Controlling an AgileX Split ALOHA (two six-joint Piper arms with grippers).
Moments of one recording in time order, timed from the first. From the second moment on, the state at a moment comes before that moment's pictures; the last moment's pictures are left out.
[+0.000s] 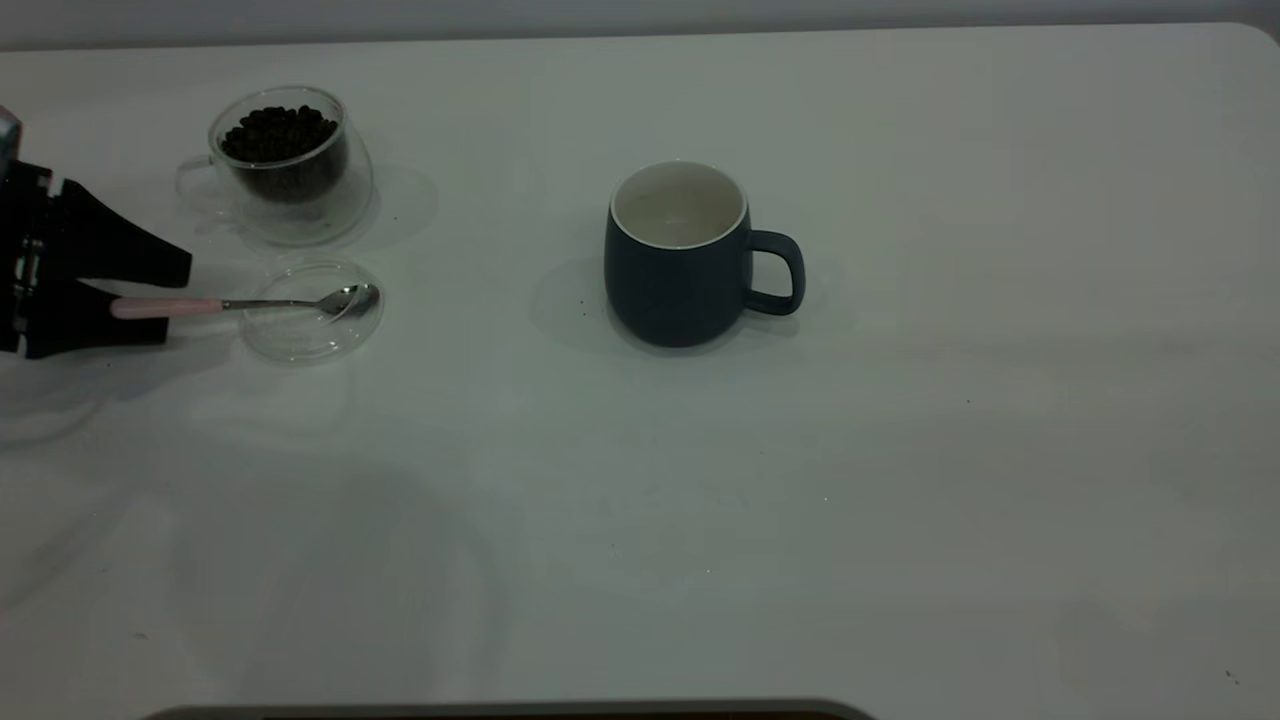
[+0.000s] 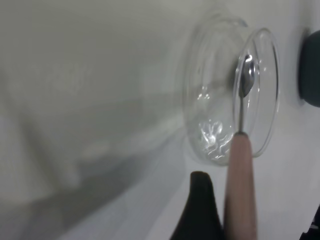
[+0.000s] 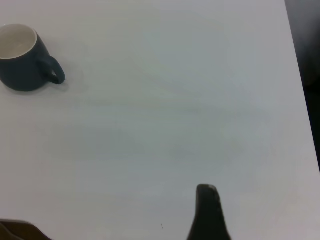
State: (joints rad) left arm 0.45 2.53 -1.30 -1.18 0.97 1.31; right arm 0.01 0.03 -0.47 0.04 1.12 -0.08
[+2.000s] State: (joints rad) left arm 0.45 2.31 -1.34 -0.92 1.02 1.21; right arm 0.01 0.03 -0.47 0.04 1.12 -0.08
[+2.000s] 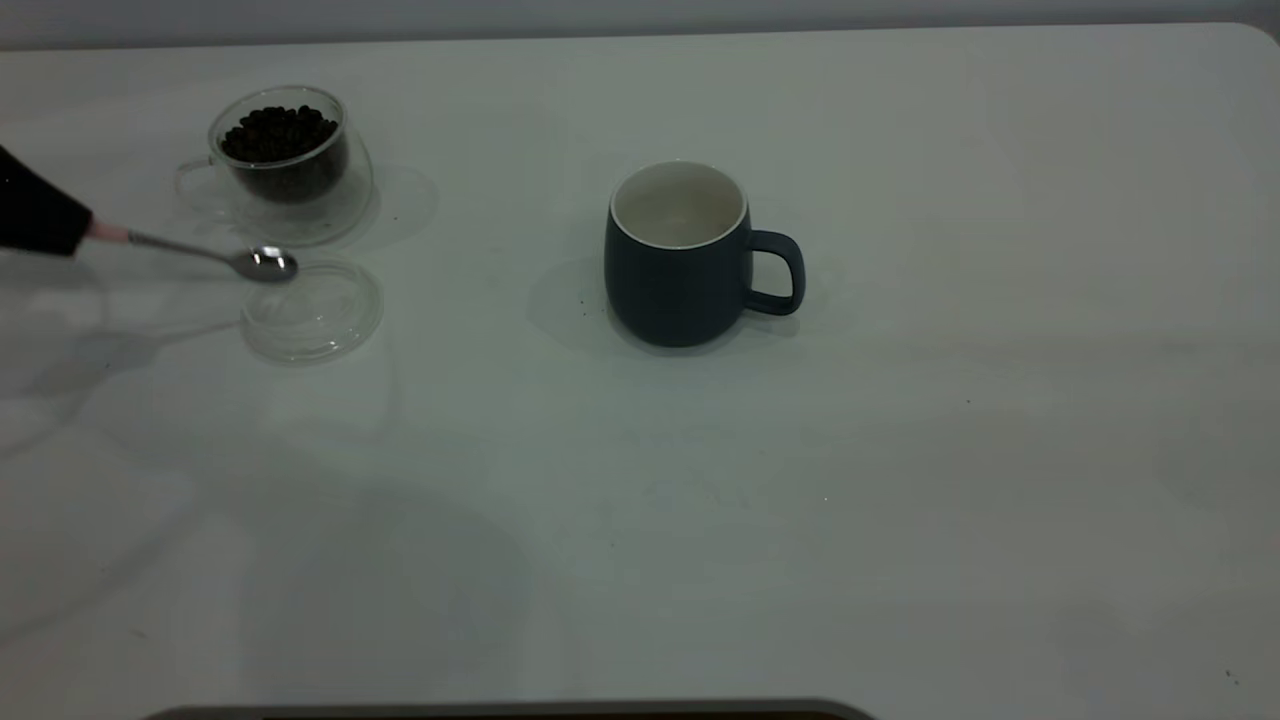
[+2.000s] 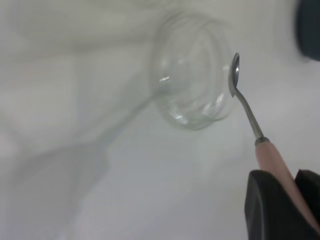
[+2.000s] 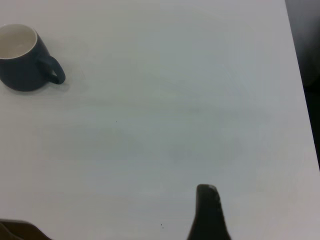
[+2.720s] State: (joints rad) left arm 0.37 2.06 -1.34 -0.95 0.76 1.37; right arm 0.01 0.03 -0.47 0.04 1.12 -0.08
